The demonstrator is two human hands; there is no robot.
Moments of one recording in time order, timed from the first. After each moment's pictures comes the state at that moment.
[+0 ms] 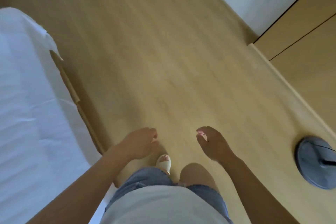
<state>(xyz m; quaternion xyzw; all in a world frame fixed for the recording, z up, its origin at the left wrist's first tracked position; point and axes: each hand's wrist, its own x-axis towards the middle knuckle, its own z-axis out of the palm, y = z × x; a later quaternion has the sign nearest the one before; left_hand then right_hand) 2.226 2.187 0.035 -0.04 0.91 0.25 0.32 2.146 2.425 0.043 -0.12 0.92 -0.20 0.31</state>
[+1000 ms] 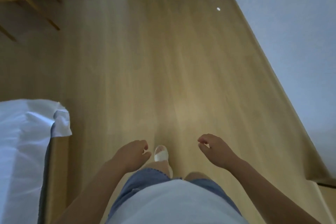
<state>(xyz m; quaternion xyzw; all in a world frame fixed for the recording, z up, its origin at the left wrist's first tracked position) 1.568 1.793 0.033 -0.31 0.86 0.29 0.29 1.368 1.986 0.036 -0.36 0.84 -0.13 0.38</state>
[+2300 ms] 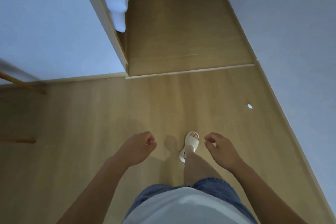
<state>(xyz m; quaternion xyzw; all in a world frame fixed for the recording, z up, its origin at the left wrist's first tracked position) 0.722 0.902 0.054 -0.38 0.83 0.37 0.17 0.522 1.097 0.032 -0.32 0.86 -0.22 0.34</state>
